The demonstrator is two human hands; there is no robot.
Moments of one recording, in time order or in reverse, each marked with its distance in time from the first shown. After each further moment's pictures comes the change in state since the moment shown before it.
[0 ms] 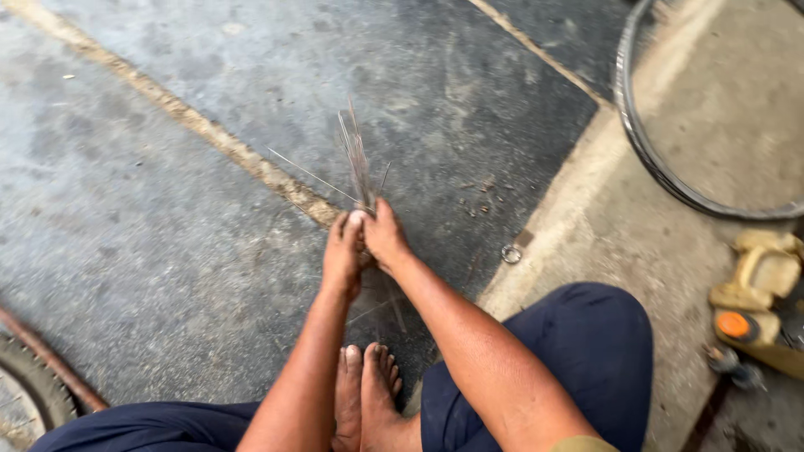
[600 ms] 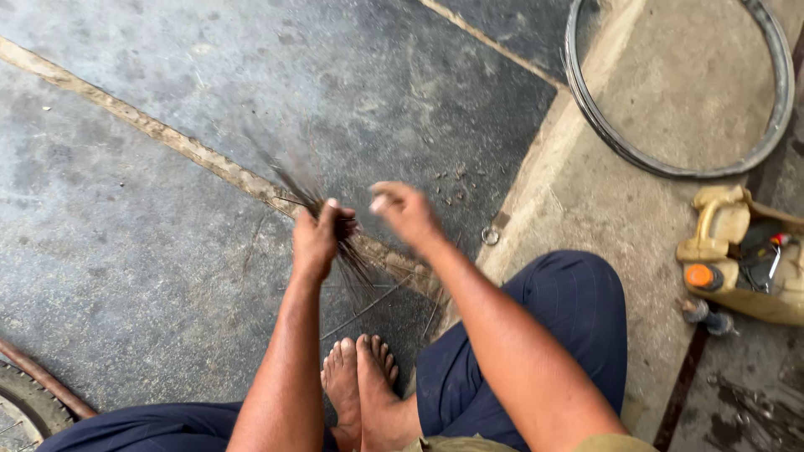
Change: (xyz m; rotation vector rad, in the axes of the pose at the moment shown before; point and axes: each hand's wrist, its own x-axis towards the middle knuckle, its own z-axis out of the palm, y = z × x) left_hand -0.037 0.070 0.018 0.355 -0.158 0.283; right_hand -0.046 -0.069 -0.097 -0.269 -0.027 -0.233
